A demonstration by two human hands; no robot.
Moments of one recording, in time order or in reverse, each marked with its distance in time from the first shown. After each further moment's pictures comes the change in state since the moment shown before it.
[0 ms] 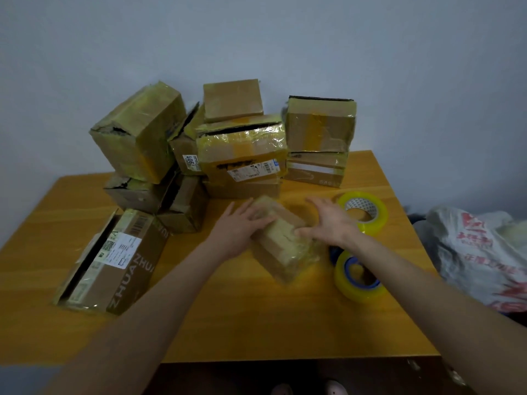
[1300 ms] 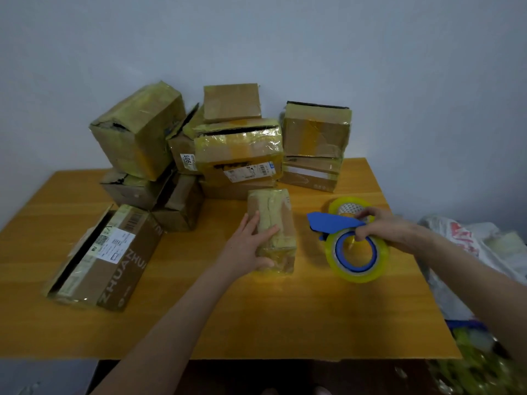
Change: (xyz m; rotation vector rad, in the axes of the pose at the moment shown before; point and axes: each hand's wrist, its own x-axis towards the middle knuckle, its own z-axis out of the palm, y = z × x) left_hand -0.017 0.047 0.015 -0.491 -0.006 -0.159; right_hand -0.030 0.082 -0.058 0.502 -0.146 0.288
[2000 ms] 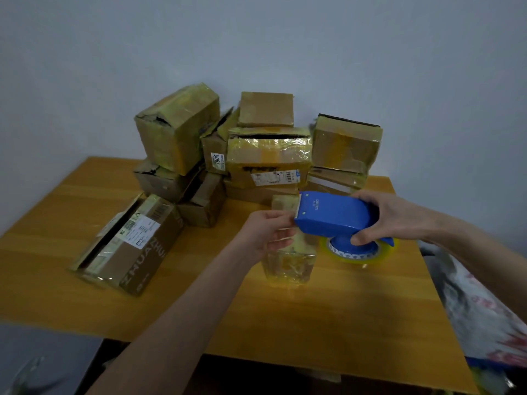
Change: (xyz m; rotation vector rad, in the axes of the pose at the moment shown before) left_hand -0.014 0.030 -0.054 -1.430 0.134 -0.350; right_hand -0.046 -0.085 0.001 -0.303 -0.206 -0.523
